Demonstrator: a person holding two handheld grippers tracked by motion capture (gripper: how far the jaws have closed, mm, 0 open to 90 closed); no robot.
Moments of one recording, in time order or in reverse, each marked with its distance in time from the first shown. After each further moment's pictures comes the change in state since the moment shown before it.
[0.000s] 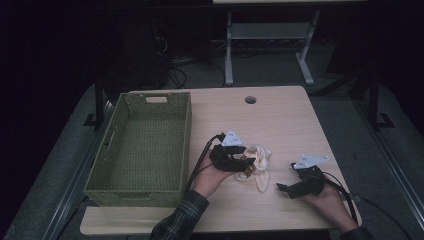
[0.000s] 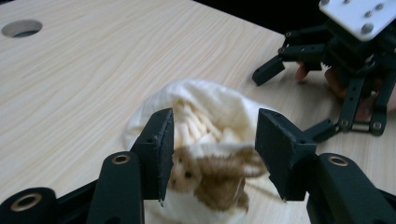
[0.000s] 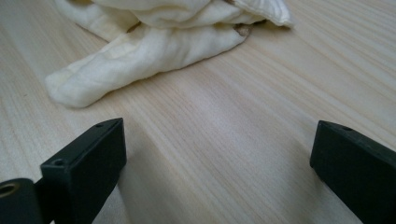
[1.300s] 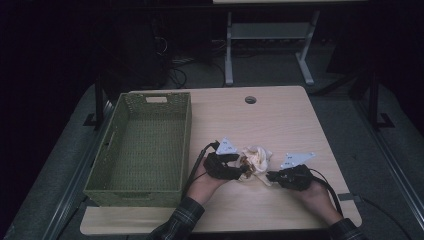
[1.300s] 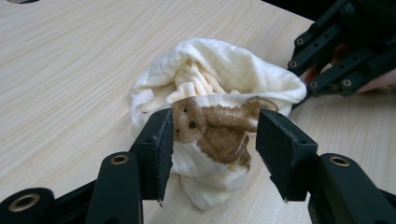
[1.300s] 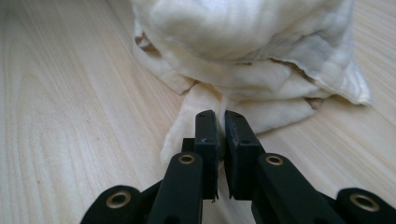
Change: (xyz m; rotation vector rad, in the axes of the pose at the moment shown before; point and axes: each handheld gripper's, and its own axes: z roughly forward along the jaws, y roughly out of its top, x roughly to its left) left arm -0.004 -0.022 -0.006 0.034 0.017 -0.018; right arm 0.022 0.030 0.011 -0.017 0.121 -0.108
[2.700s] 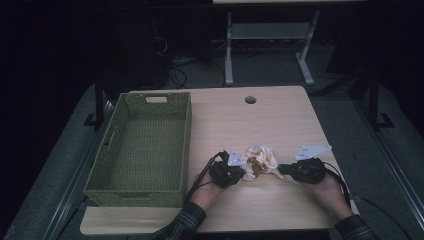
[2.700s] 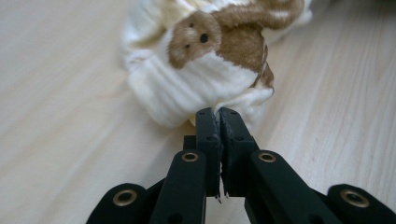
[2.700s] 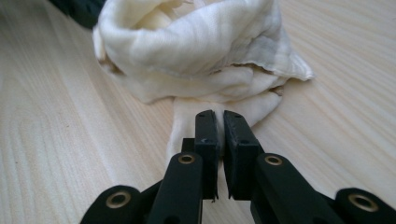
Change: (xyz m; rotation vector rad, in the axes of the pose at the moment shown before) left arm -0.012 -0.012 0.012 0.127 0.056 0.097; right arm -0.029 -0.006 -0.027 -0.024 -0.029 0.051
